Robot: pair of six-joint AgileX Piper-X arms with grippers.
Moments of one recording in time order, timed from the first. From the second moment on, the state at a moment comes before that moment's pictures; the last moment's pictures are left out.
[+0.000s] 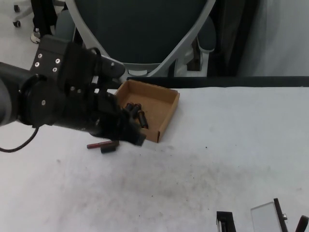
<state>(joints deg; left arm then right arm) -25.3 86.7 -54.8 19.8 6.8 9.4 61.6 63.3 -9.3 -42.2 -18.7 10.4</state>
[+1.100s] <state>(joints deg) -25.4 87.5 -55.1 20.5 10.1 9.1 61.6 63.3 -9.2 -41.1 -18.8 10.4</state>
